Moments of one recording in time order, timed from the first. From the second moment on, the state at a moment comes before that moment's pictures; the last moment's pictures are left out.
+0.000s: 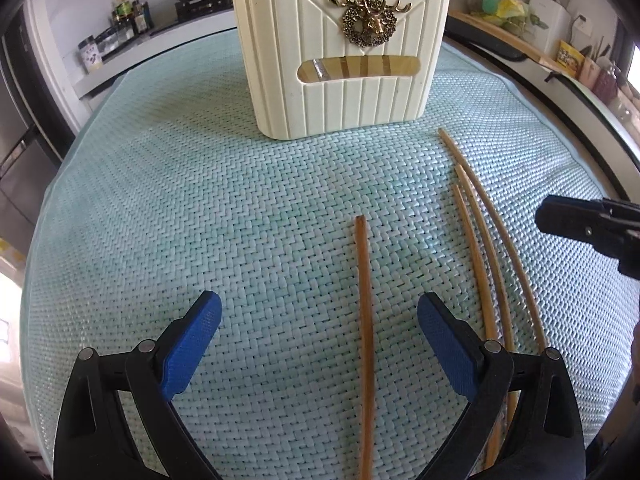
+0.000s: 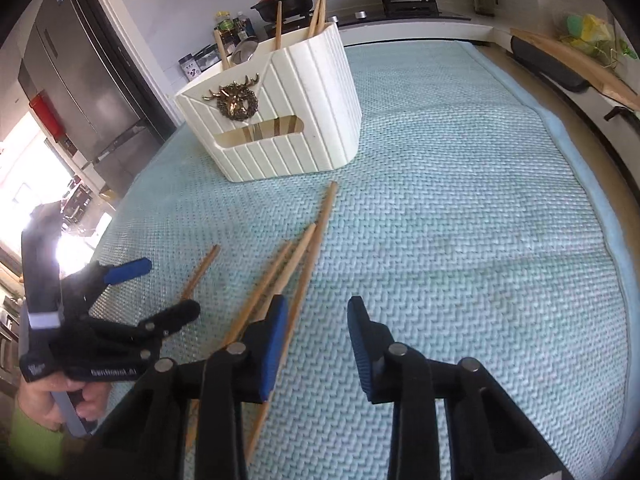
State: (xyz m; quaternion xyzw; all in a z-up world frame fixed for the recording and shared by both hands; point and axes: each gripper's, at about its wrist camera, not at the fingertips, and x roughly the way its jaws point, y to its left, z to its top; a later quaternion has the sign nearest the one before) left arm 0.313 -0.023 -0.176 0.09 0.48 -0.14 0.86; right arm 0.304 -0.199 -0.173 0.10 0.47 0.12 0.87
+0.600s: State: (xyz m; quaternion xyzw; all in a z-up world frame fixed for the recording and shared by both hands) left arm 0.334 -0.010 -0.180 0.09 0.48 -0.15 0.86; right arm 0.337 -0.164 -0.190 -0.01 0.53 0.09 0.85
